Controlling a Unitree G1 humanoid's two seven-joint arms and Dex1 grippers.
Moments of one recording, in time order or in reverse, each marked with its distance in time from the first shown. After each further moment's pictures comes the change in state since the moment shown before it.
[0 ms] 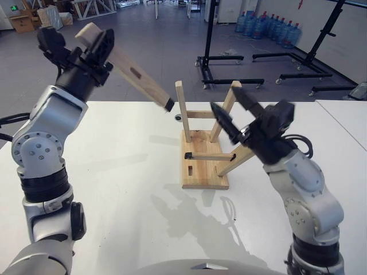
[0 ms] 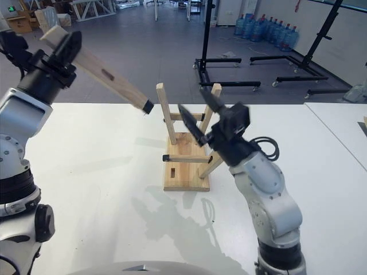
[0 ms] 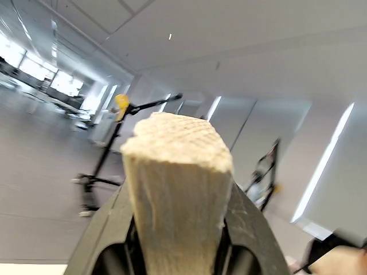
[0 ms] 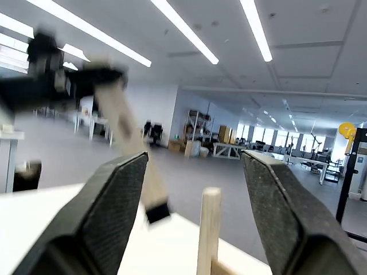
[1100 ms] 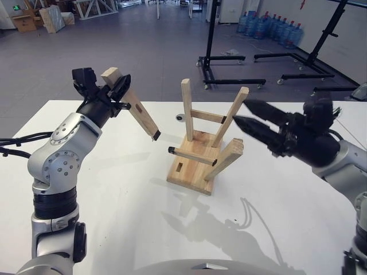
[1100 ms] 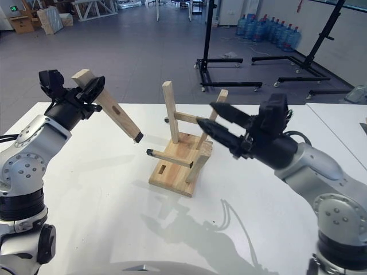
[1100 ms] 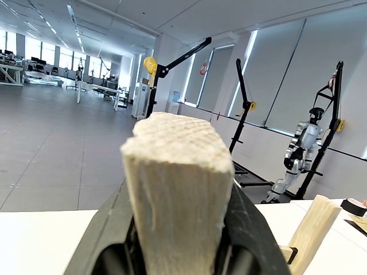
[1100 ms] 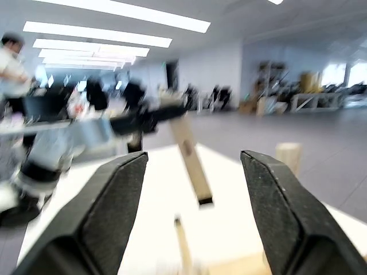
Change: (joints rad) left arm 0.147 -0.079 -0.043 -0.047 0.296 0.052 -0.123; right arm 0.142 -0.506 -0.313 0.087 0.606 0.256 0.338
